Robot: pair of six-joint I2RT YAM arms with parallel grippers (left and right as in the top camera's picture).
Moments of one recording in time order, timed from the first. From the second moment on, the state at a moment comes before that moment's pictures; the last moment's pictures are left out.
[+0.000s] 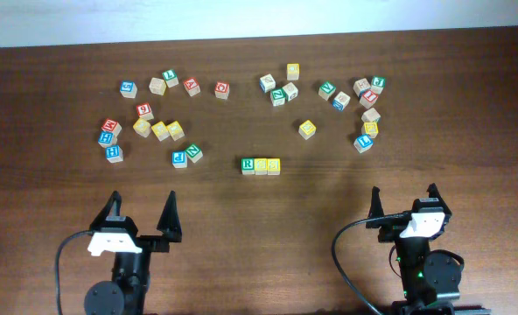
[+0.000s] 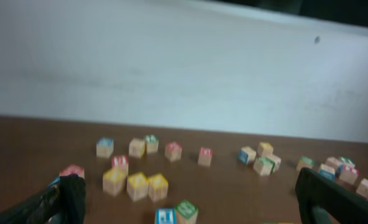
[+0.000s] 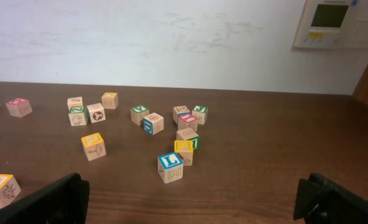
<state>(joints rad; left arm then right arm) -0.01 0.02 0.09 0.02 0.08 -0.16 0.01 0.01 0.01 -0.07 0.03 -0.03</state>
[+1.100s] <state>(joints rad) -0.01 0.01 0.01 -0.08 -0.08 -0.05 0.01 0.01 0.01 -0.07 0.03 -0.03</state>
